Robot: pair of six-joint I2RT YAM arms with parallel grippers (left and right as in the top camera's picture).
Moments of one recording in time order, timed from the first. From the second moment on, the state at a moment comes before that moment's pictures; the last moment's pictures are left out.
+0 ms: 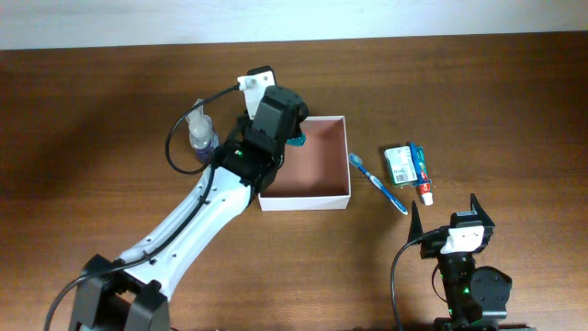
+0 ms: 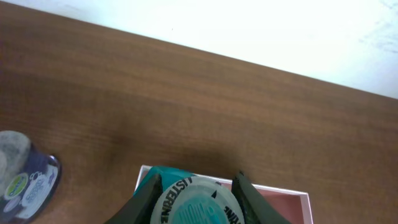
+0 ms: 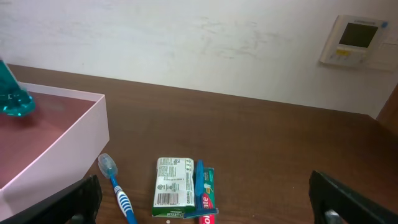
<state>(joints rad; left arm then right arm) -0.56 1.66 1.29 -0.26 -0.43 -0.58 -0.05 0.01 0.01 -0.07 -0.08 -0.14</state>
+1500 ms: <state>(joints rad) -0.56 1.82 1.30 -0.16 -0.54 -0.50 -0.05 0.01 0.01 -0.07 -0.08 -0.14</state>
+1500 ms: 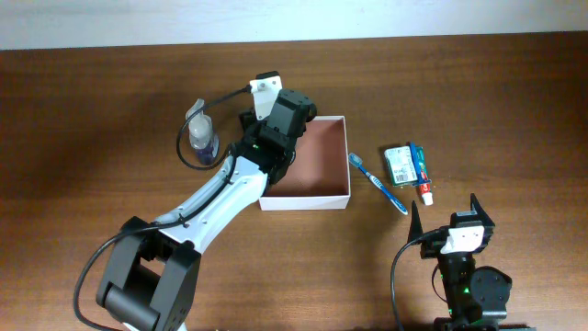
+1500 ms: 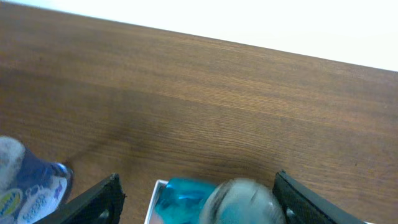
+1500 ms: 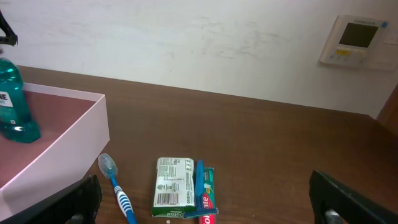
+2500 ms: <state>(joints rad) -0.39 1.42 1.37 -0.68 -0.45 -0.07 -0.05 0.01 0.01 -0.07 -0.08 -0.14</state>
